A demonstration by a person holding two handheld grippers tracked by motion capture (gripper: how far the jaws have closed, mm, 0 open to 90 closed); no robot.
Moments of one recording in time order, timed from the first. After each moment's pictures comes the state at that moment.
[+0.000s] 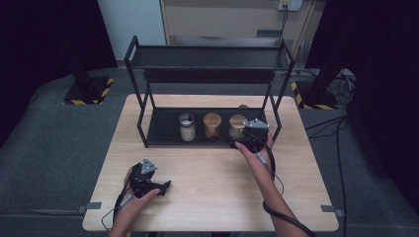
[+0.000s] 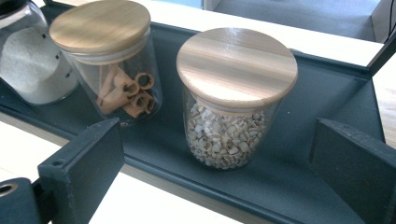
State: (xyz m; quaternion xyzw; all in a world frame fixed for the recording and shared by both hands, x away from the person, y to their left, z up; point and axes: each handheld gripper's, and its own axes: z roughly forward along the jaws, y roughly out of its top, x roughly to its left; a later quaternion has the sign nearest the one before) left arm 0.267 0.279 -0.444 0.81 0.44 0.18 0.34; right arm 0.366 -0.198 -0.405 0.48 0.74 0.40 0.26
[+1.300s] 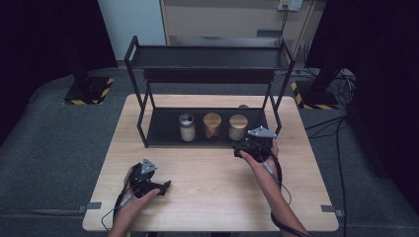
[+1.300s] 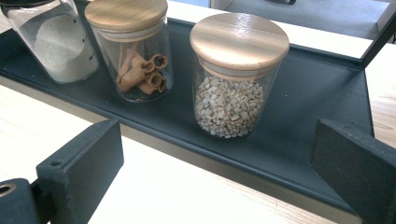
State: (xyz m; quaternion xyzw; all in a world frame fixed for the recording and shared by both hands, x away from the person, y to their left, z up) left arm 0.267 0.279 -0.444 0.81 0.44 0.18 0.34; right arm 0.334 -0.217 -0.407 0.46 0.74 0.41 0.26
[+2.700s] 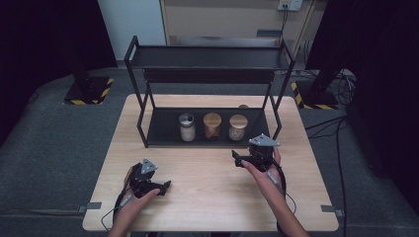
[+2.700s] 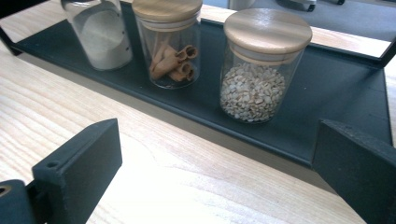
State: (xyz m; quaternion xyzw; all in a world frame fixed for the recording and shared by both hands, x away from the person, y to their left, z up) left arm 0.267 0.279 -0.444 0.81 0.44 0.18 0.34; right arm 0.307 -0.231 -0.409 0.43 0.75 0.43 0.24
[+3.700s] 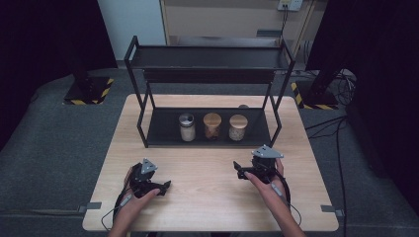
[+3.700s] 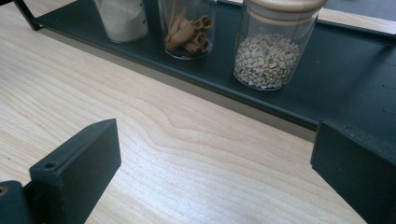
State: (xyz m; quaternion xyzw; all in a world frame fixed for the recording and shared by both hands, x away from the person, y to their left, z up) left arm 0.267 0.279 -0.444 0.81 0.44 0.18 0.34; right arm 0.282 -0.243 -0.421 0.42 0.76 0.43 0.23
